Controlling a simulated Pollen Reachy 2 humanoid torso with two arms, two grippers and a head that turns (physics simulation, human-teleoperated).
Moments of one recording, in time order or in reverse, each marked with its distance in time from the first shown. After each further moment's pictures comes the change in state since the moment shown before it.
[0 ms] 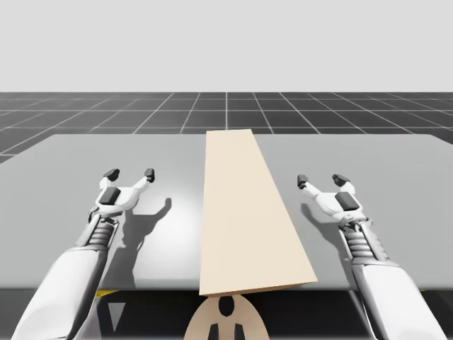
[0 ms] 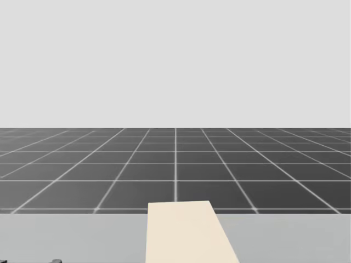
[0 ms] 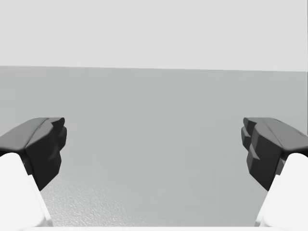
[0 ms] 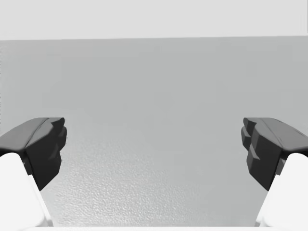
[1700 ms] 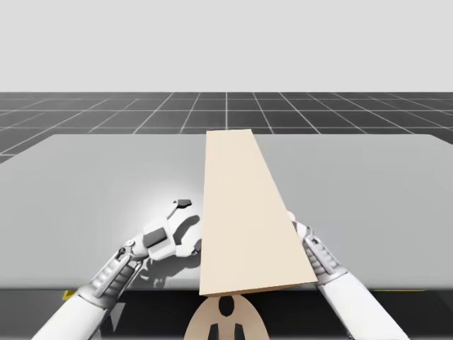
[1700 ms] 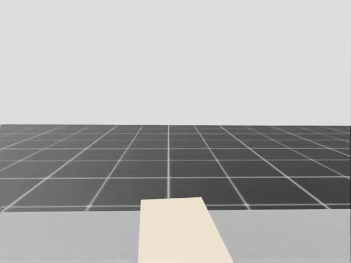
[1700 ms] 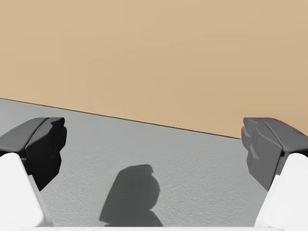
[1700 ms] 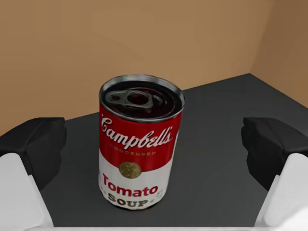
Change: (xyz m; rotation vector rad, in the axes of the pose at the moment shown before) left arm -0.016 -0.109 0.079 -1.033 0.137 -0.264; right arm -0.047 0.121 0.016 1.035 -0.011 0.130
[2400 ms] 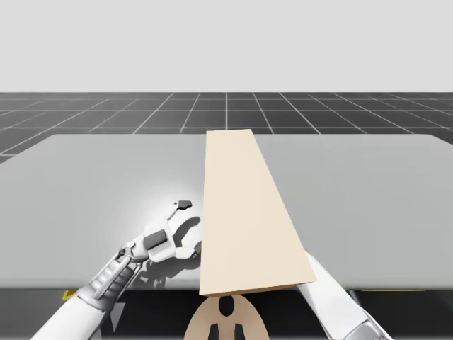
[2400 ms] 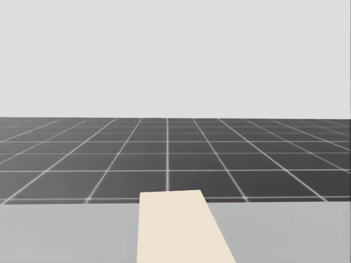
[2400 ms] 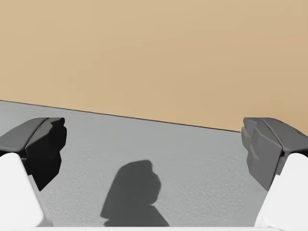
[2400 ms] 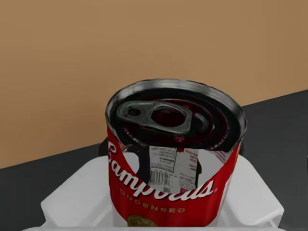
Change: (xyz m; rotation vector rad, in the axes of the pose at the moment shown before) left arm -0.002 -0.003 0.001 -0.013 0.009 -0.035; right arm -0.031 0.009 -0.073 0.101 -0.022 -0.038
